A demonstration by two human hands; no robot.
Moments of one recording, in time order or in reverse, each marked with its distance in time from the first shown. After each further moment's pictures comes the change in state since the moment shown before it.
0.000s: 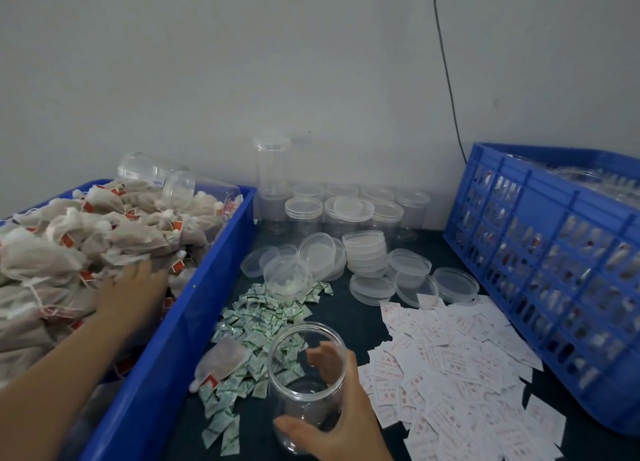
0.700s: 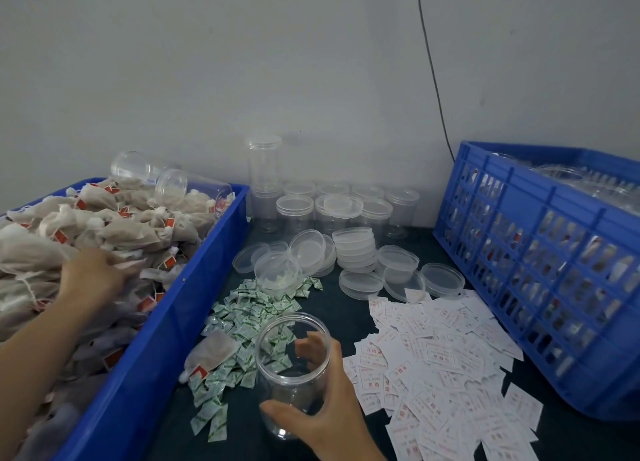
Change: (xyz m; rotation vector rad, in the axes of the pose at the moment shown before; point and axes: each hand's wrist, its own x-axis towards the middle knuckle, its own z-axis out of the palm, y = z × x) left_hand -0.002 -0.022 -0.029 -0.732 0.238 -0.253; right_hand -0.002 -0.001 -0.003 0.022 0.001 0.001
